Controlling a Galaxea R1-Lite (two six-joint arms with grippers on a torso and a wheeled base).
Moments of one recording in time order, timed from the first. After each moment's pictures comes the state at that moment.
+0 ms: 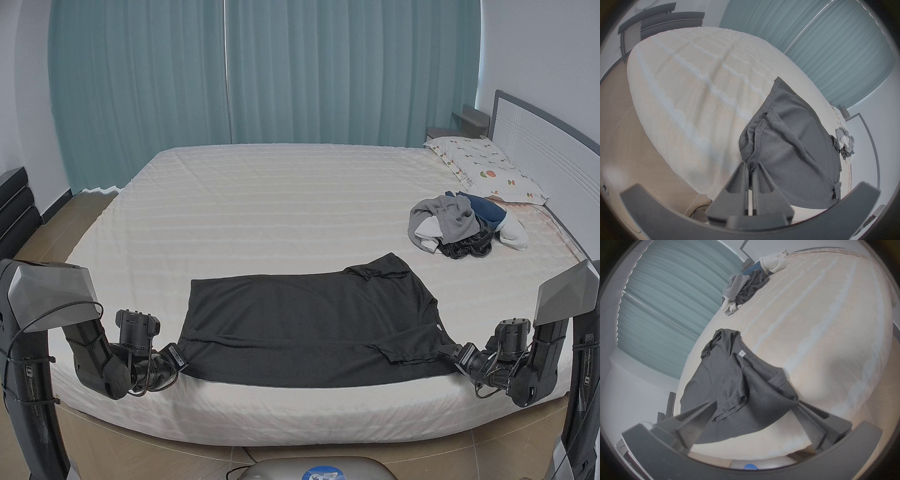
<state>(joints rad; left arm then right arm) -0.11 2.27 -0.56 -0.90 -0.02 -0.77 0.04 2.40 -0.38 -1.39 0.20 0.78</state>
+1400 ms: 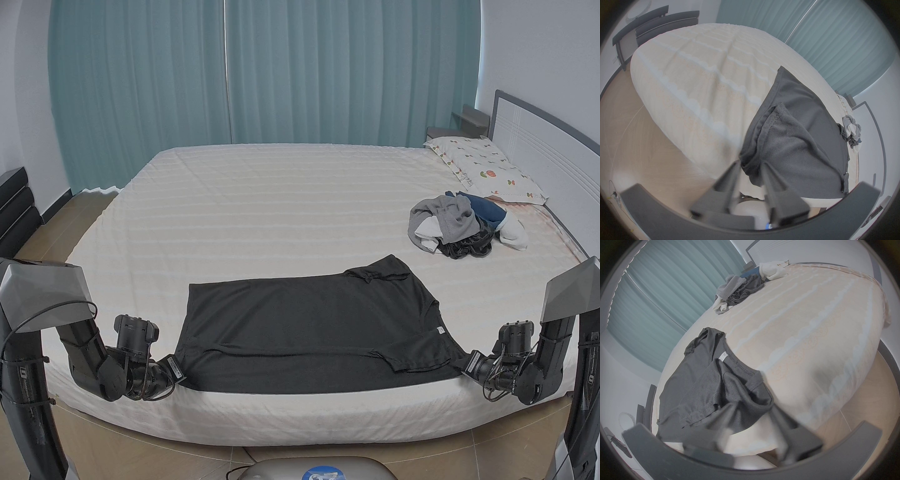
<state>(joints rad) -0.12 2.23 -0.53 -0.79 -0.01 -0.71 0.00 2.37 -0.36 -1.27 0.09 0.63</state>
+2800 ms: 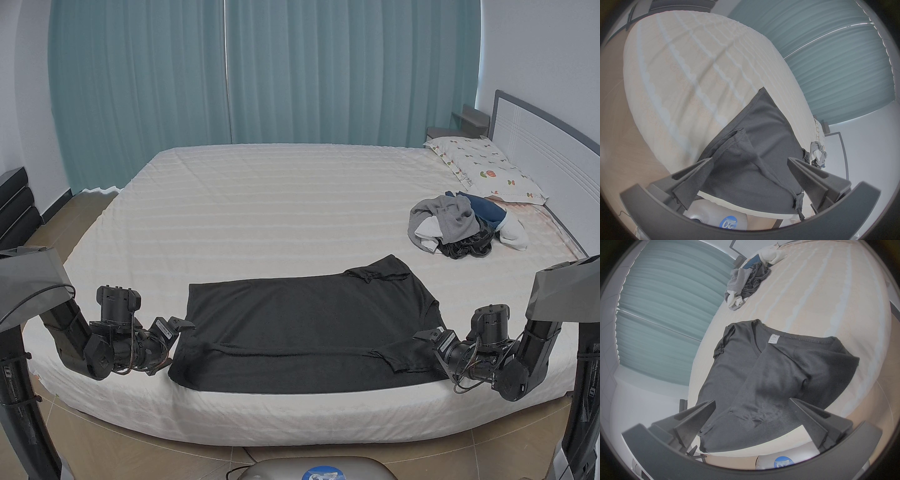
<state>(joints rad) -0.06 2.14 -0.62 -0.79 -0.23 -0.96 0.23 2.28 -0.48 -1.20 0.11 1.04</state>
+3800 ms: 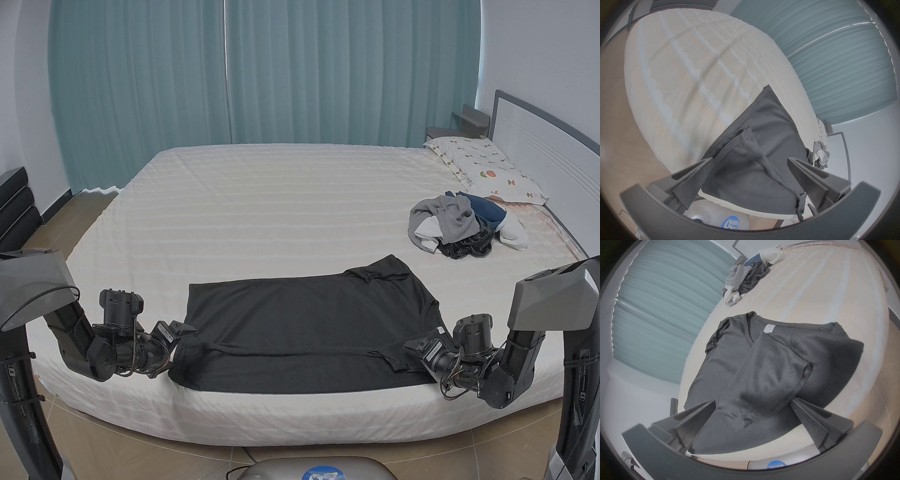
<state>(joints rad) -0.06 2.17 -0.62 -0.80 -0.23 -0.96 0.30 2.35 -0.51 -1.20 -0.01 1.03</state>
